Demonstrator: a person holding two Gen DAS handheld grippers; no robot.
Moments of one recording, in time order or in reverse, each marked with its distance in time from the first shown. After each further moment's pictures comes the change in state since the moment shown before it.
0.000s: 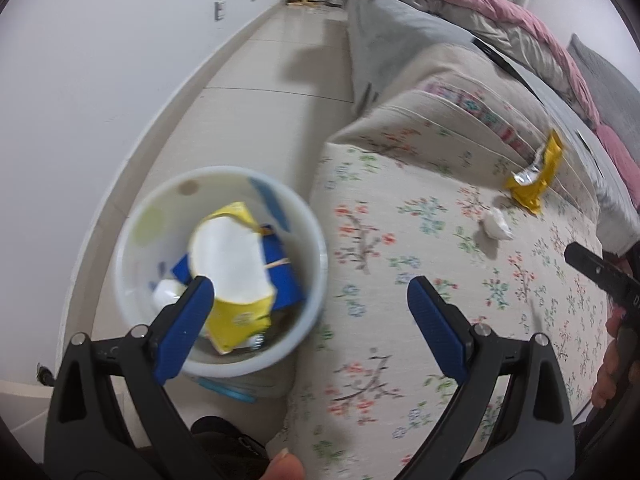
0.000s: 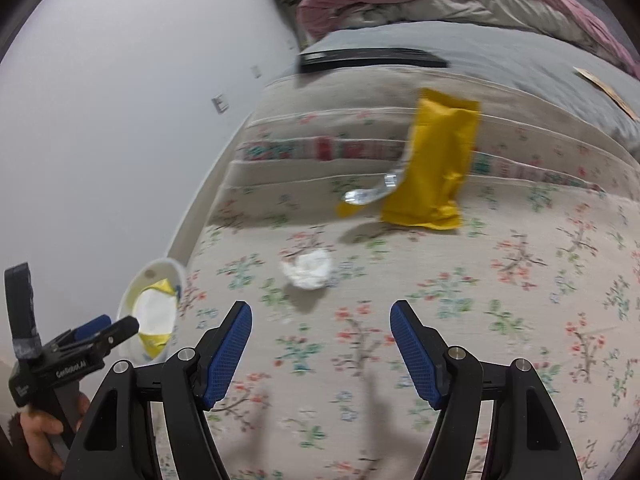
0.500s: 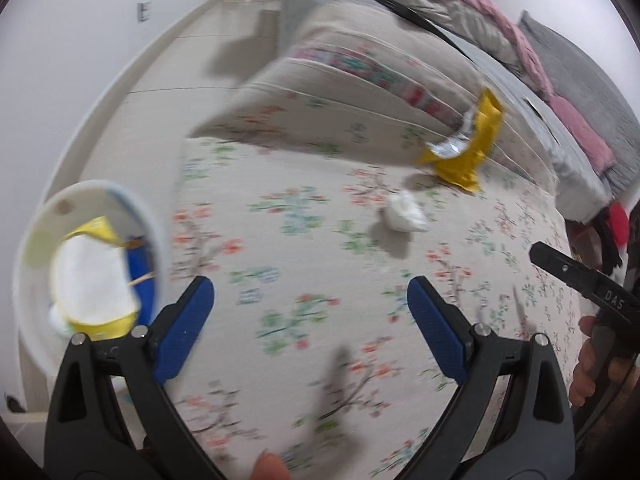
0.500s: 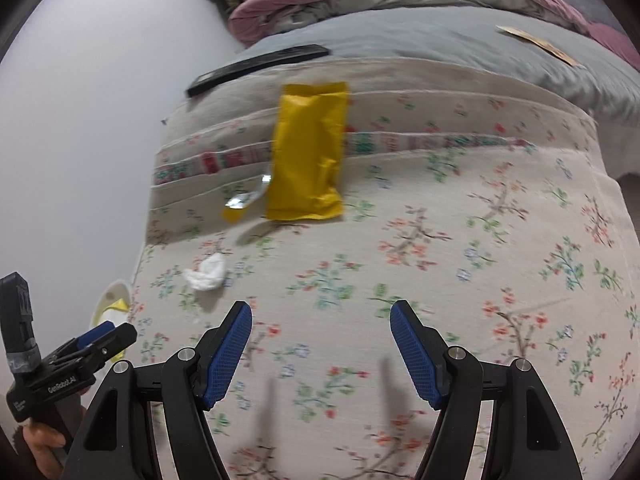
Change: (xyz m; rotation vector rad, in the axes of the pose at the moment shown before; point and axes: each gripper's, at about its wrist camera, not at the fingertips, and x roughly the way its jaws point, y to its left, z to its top) left arm 0.031 -0.081 0.003 0.104 0.033 -0.186; right arm -0.018 -0.084 -0.010 0.137 0.001 -0.089
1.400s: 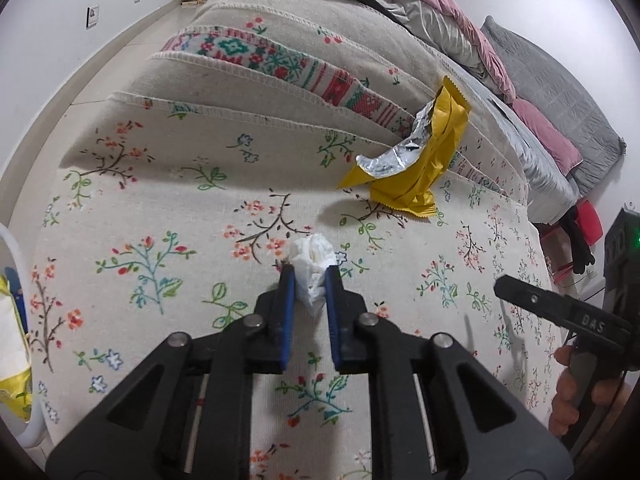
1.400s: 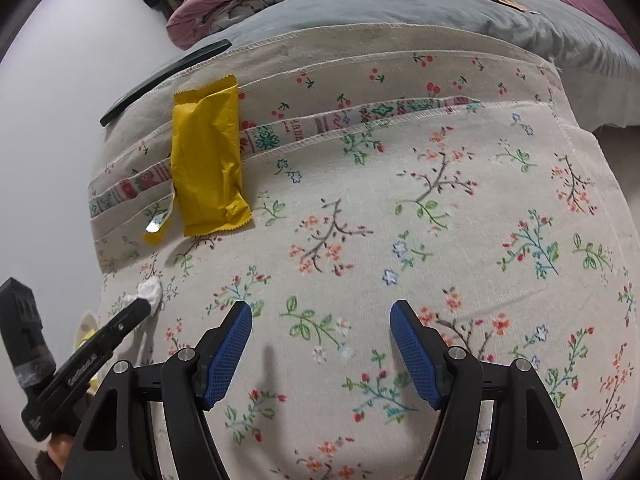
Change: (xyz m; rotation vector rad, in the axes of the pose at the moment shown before) left arm 0.045 -0.039 0.024 0.012 -0.039 -0.148; right arm 0.023 -0.050 0.016 0.131 0.053 -0.065
